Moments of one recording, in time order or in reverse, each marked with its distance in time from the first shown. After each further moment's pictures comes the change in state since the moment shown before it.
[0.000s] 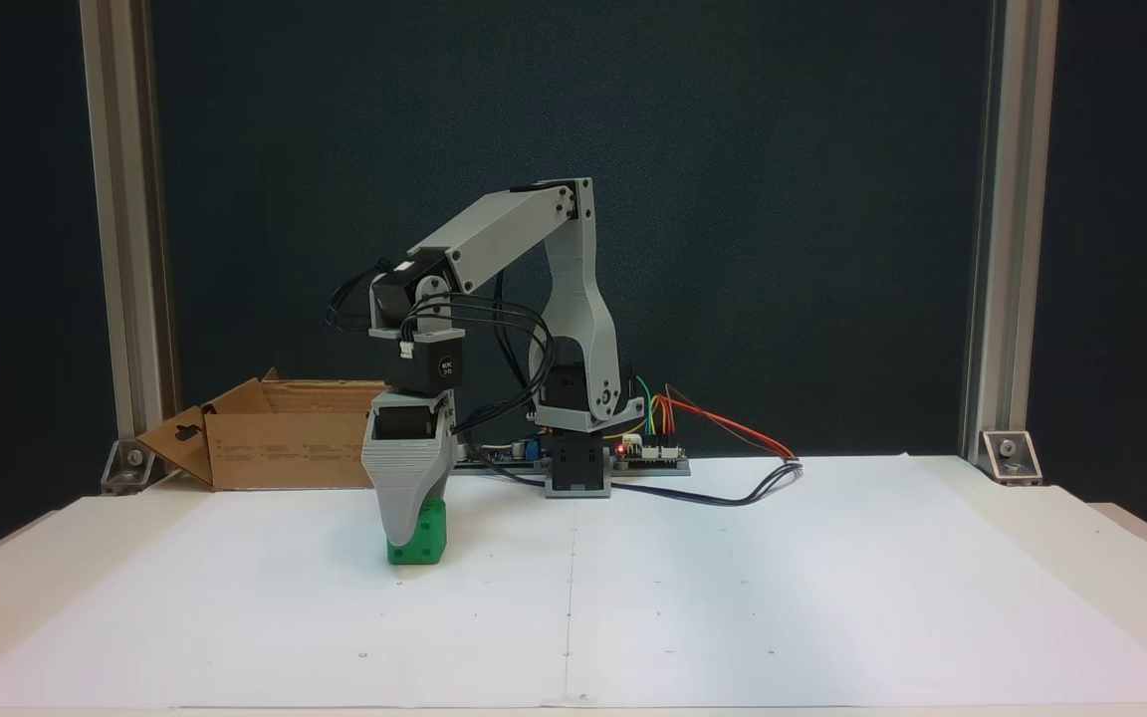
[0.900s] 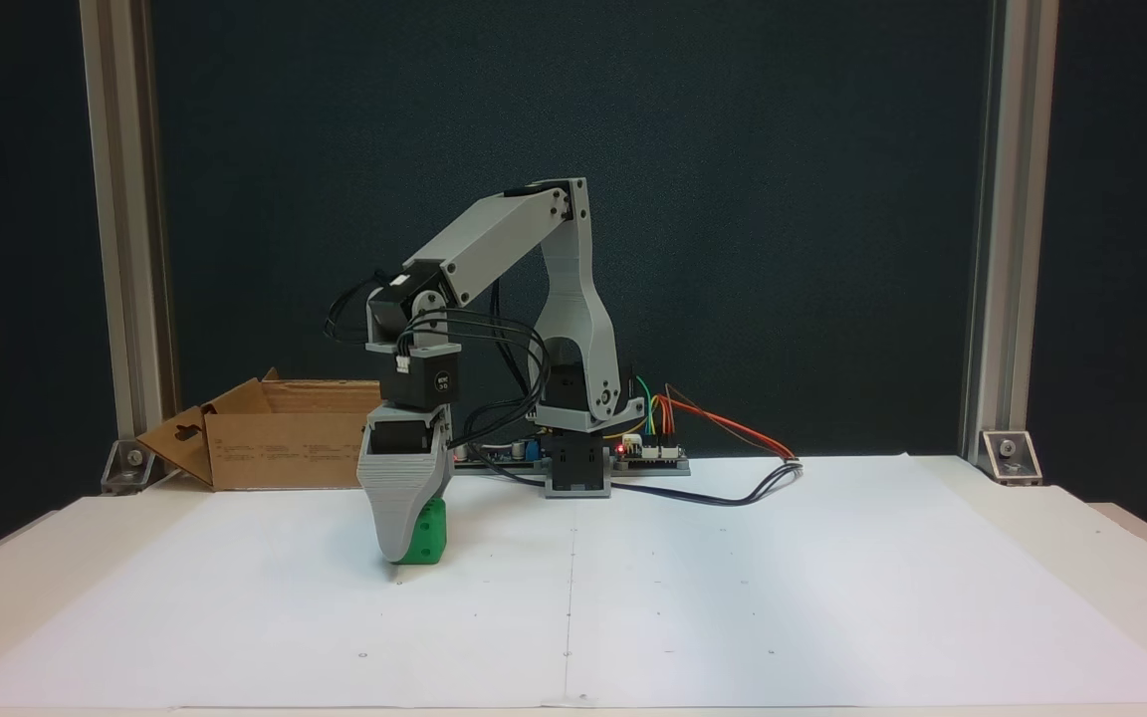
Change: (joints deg) arm 0.6 -2.4 1.1 -3.9 0.0
